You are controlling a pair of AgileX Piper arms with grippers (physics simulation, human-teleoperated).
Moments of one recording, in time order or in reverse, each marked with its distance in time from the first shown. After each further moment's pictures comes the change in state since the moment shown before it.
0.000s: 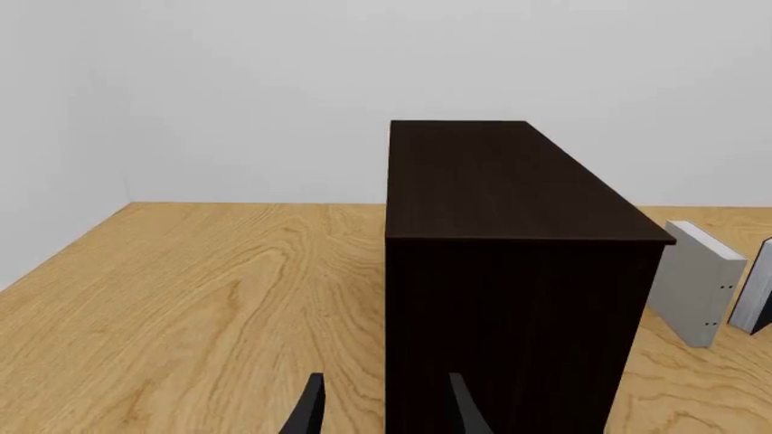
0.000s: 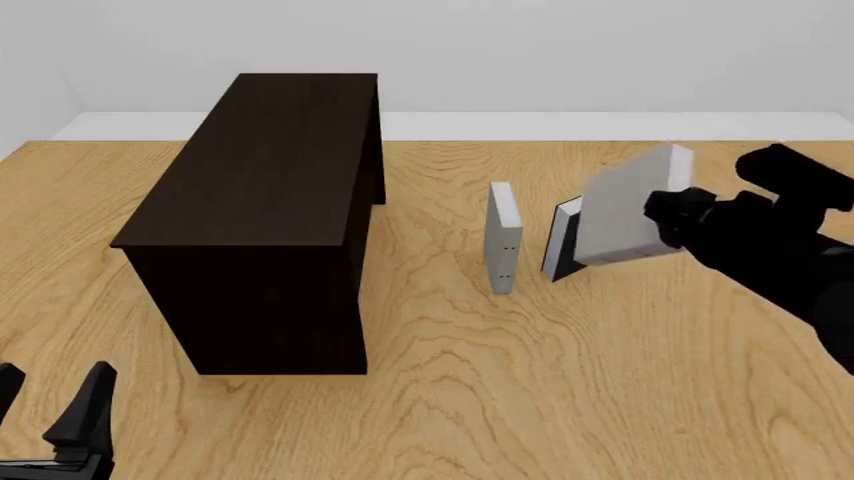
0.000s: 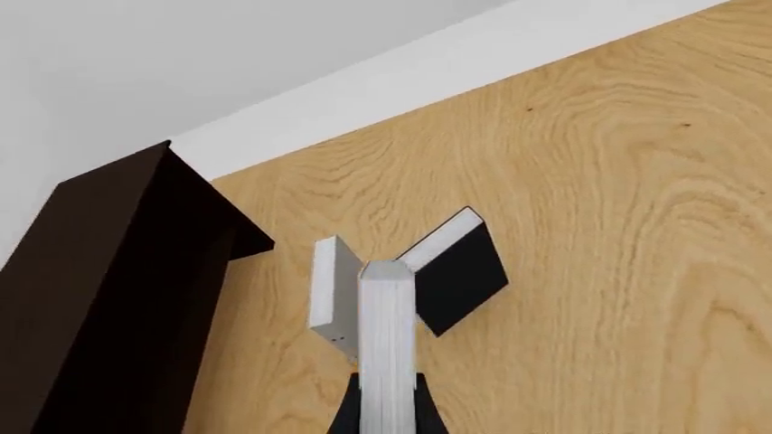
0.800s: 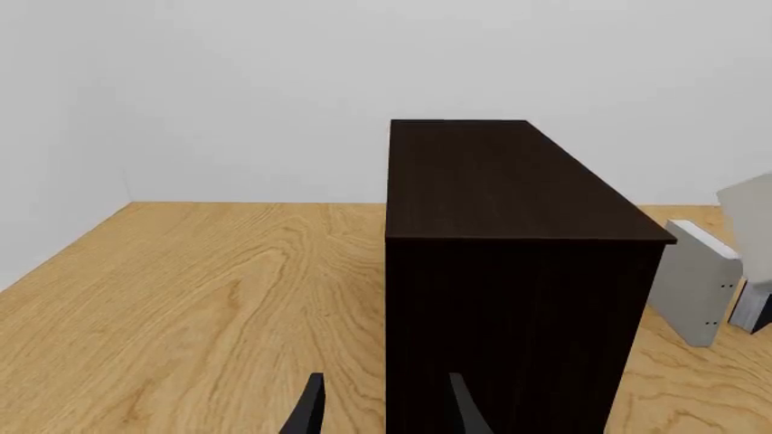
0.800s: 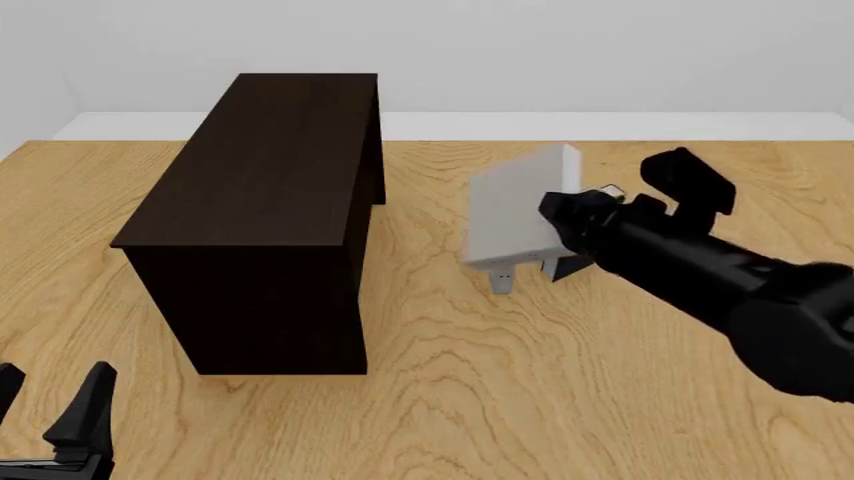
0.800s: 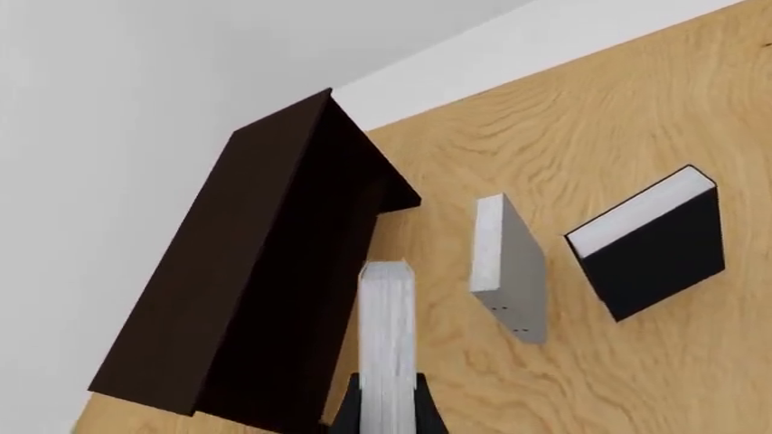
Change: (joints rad) left arm 0.000 0.000 -0.001 0.003 0.002; right arm 0.306 0.078 -0.019 -0.132 0.187
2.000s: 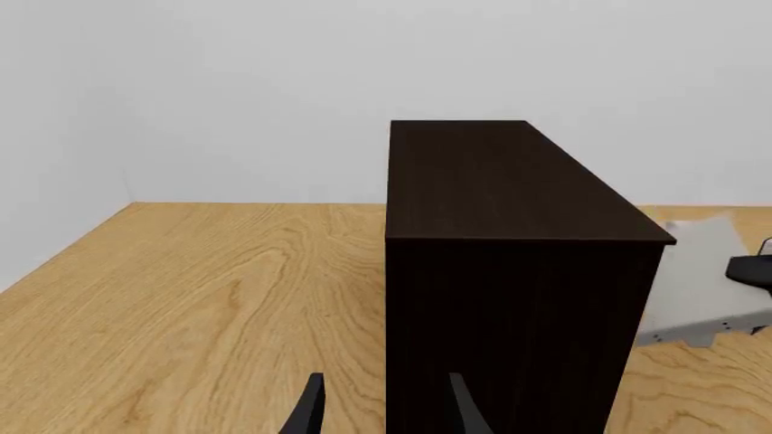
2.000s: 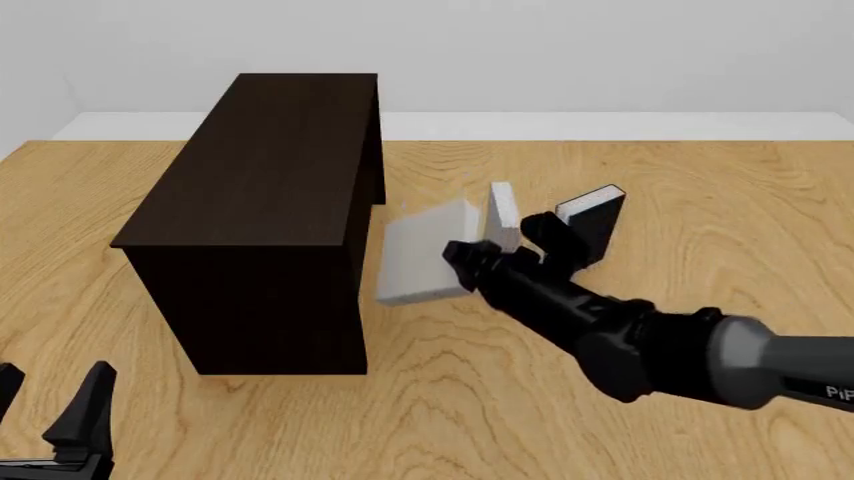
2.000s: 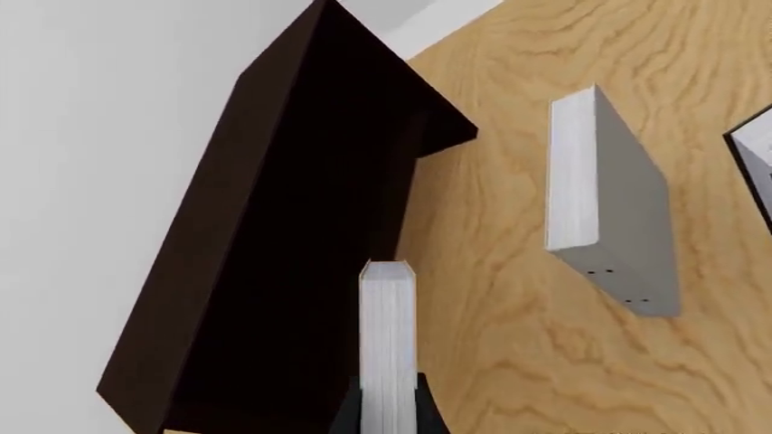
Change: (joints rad) left arm 0.000 0.000 -0.002 0.001 0.000; right arm 0.157 0.430 0.007 -0.431 0.204
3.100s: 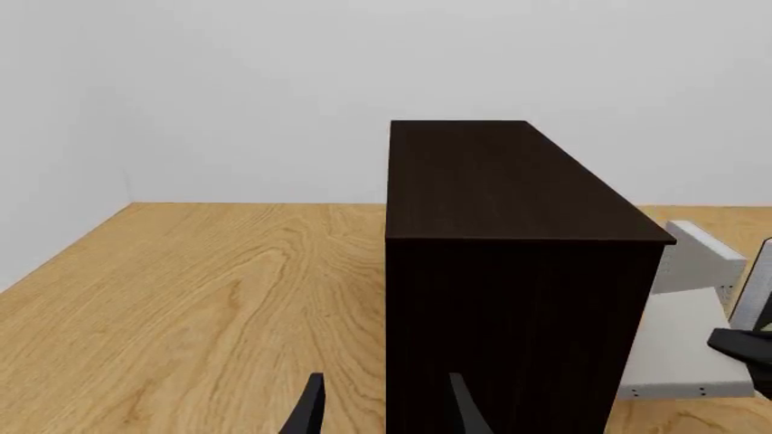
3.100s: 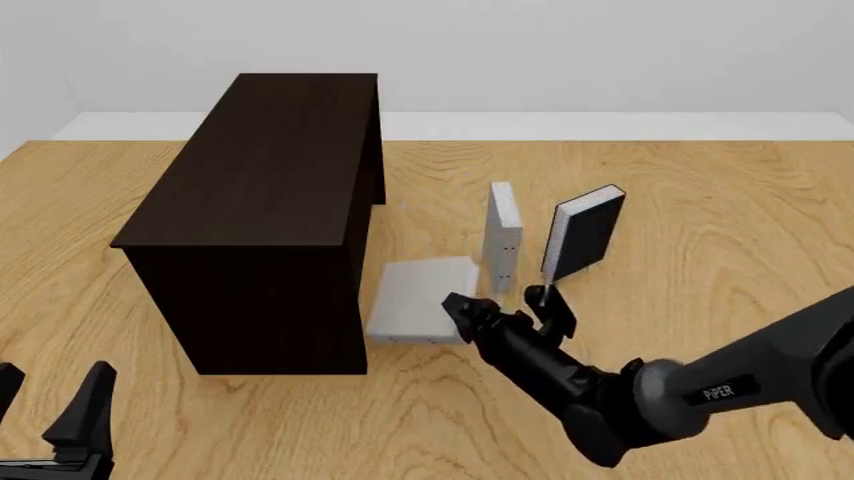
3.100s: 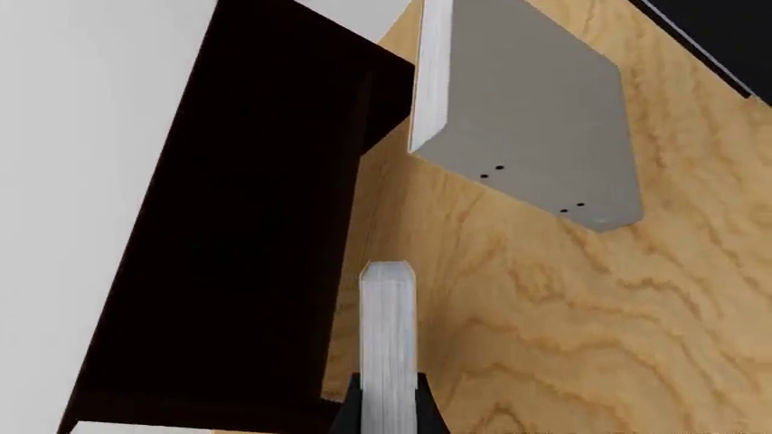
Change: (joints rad) left arm 0.000 0.000 0.000 0.000 0.000; right arm 0.017 0.275 0.172 -0.503 0.232
